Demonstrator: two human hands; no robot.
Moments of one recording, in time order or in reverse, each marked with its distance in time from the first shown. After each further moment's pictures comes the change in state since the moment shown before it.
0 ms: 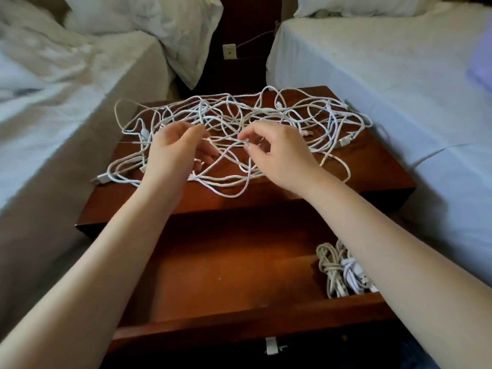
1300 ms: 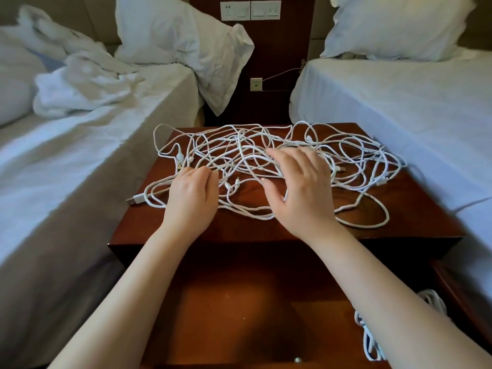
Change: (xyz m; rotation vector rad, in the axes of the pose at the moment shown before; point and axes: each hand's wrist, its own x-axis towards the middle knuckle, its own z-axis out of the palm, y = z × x) left_hand 0.026 -0.059 -0.040 0.723 0.168 0.730; right_hand 0.001 0.001 0.040 -0.357 0.342 -0.239
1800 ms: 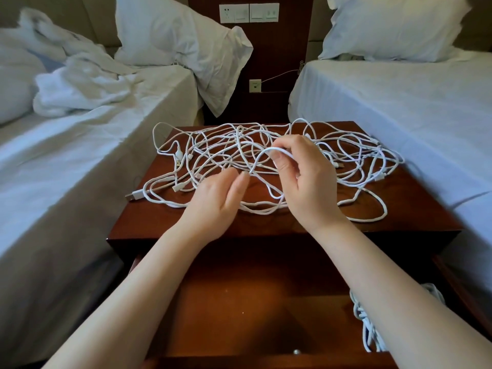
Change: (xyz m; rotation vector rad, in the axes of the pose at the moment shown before) left_hand -0.008 0.035 -0.002 -0.293 -0.285 -0.010; right_hand 0.010 -0.006 -0.013 0.287 0.147 0.054
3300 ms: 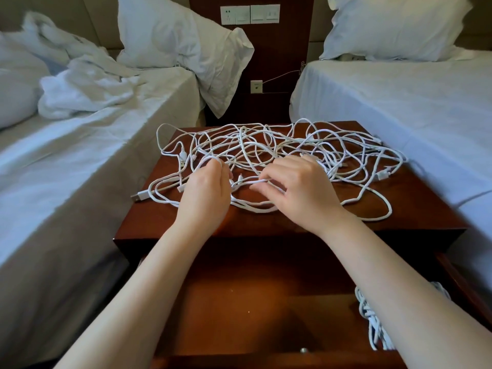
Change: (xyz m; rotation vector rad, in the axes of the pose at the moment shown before) left_hand 0.005 -0.012 -0.005 0.188 0.233 -0.154; right_hand -0.001 0.003 0.004 -0.118 -0.296 -0.187
